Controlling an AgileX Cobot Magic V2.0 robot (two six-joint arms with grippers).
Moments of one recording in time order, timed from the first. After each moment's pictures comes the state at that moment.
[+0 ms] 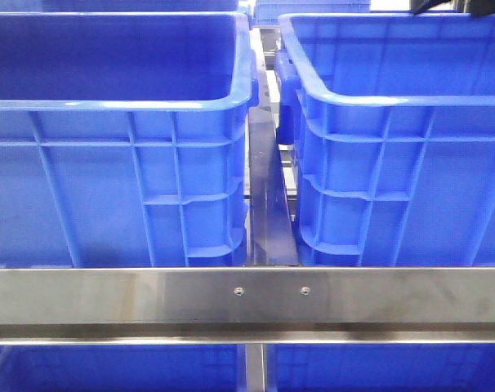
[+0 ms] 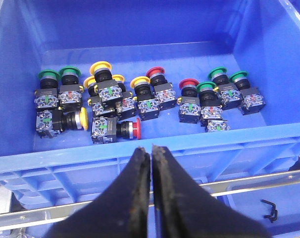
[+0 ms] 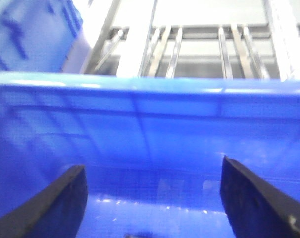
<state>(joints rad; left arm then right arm) -0.10 0.50 -0.68 -0.11 0.70 0.05 0.04 1.54 -1.12 1.52 0.08 -1.46</state>
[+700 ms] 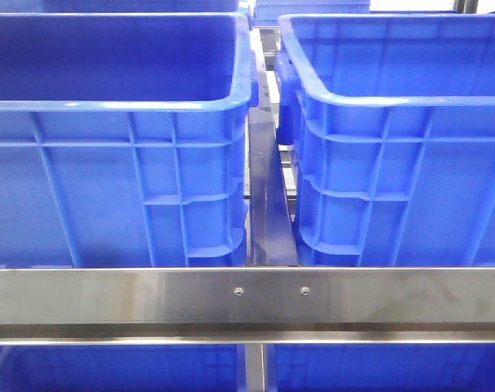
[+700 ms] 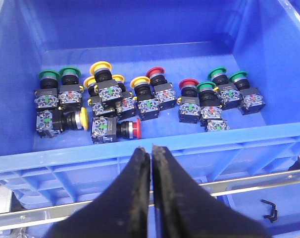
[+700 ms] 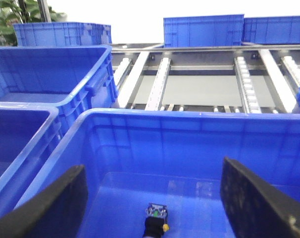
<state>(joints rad) -0.10 0.50 -0.68 -0.11 0.70 0.05 0.04 0.72 -0.60 1.52 0.08 -1.46</state>
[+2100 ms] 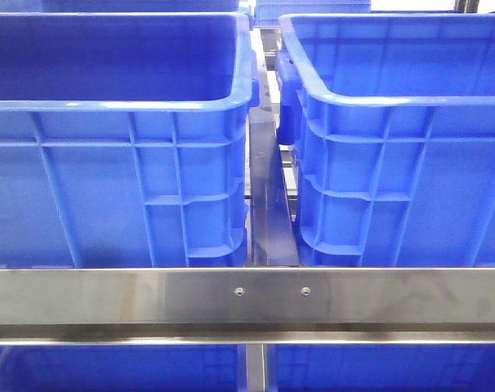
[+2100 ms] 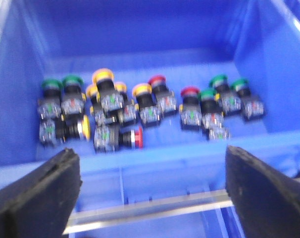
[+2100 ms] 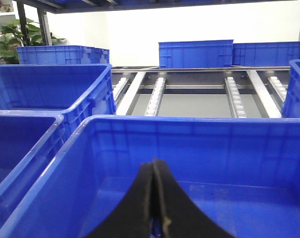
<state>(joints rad) -0.10 0.50 -0.68 -0.11 0.65 0.06 0.04 0.54 -0.49 1.52 0.06 -1.46</state>
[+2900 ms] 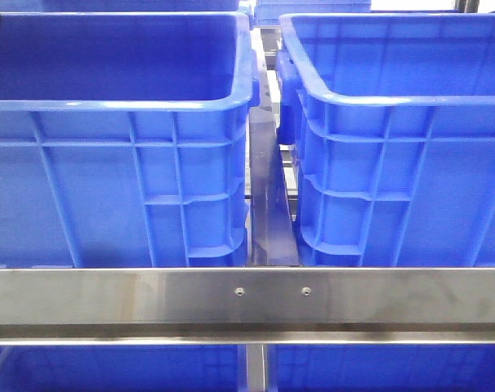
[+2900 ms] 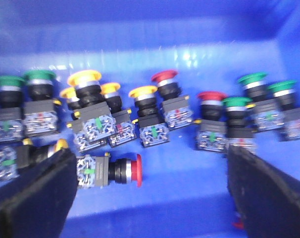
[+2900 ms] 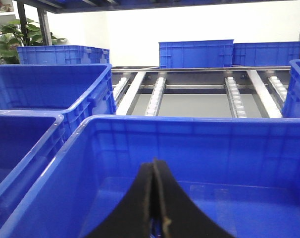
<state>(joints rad) -0.10 1.35 -1.15 -0.13 0.67 0.06 0.04 0.54 -0.49 1.52 0.06 -1.46</state>
